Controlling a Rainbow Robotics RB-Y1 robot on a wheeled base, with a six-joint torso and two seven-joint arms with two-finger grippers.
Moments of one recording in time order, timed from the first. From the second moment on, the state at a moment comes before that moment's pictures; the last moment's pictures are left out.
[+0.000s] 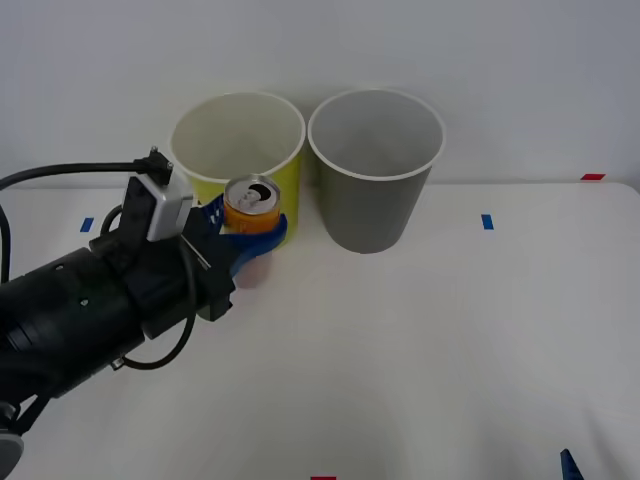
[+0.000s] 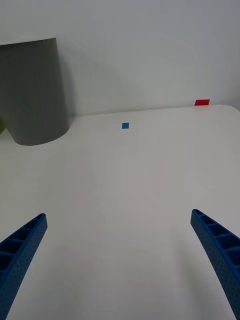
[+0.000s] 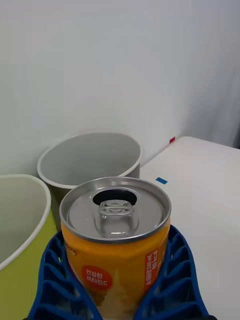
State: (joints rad) right arm 1.09 -0.46 0.13 -1.99 -0.18 -0.65 1.35; left arm 0.07 0.76 -0.18 -2.54 0.81 0.59 -1.73
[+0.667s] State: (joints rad) right arm 1.09 -0.46 0.13 -1.99 -0.18 -0.65 1.35; left arm -0.19 0.52 0.22 -2.56 1.16 1.04 -1.97
